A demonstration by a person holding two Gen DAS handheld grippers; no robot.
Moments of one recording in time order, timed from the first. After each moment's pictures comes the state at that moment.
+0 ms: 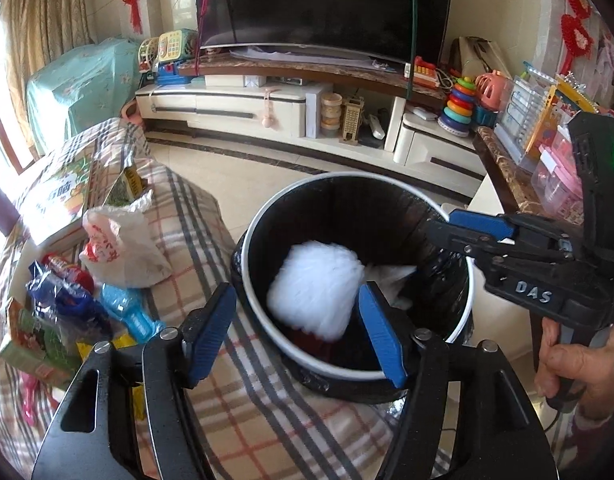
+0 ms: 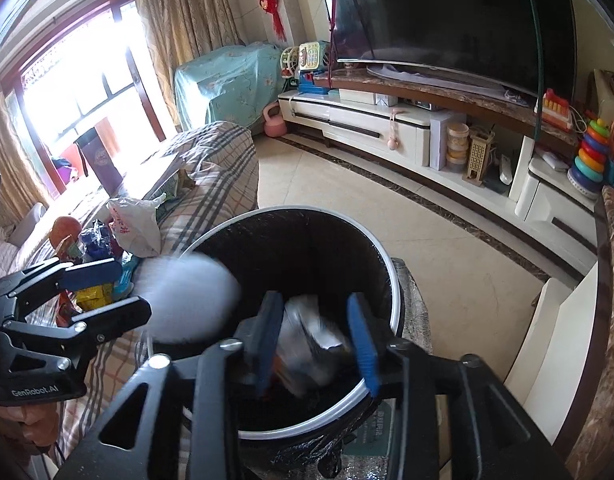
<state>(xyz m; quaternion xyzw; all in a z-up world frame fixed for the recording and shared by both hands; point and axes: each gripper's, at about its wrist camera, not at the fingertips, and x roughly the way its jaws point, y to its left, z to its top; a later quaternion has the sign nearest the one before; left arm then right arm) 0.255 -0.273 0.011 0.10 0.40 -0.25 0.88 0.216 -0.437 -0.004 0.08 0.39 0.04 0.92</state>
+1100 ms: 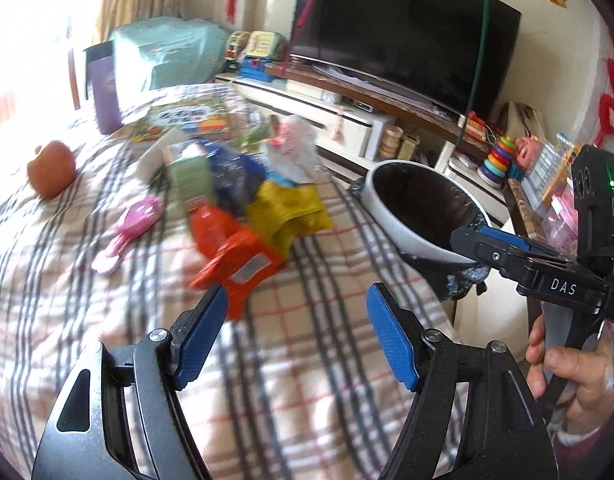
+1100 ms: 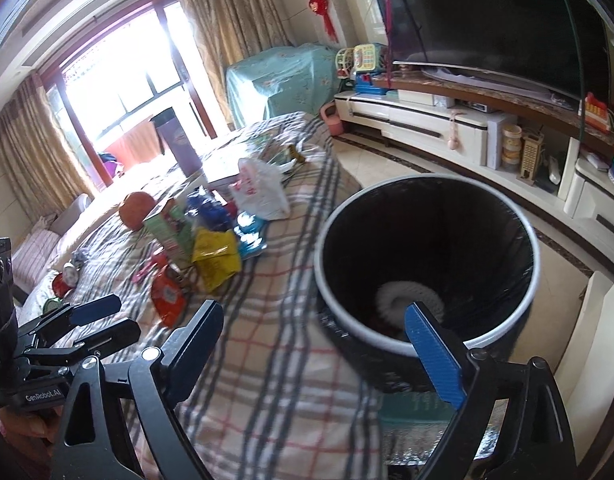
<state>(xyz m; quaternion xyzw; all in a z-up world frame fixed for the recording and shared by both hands) 0.159 -0.104 0.011 -0.02 0.38 -0.16 0.91 0.168 -0.326 0.004 0.10 0.37 0.12 0.91</state>
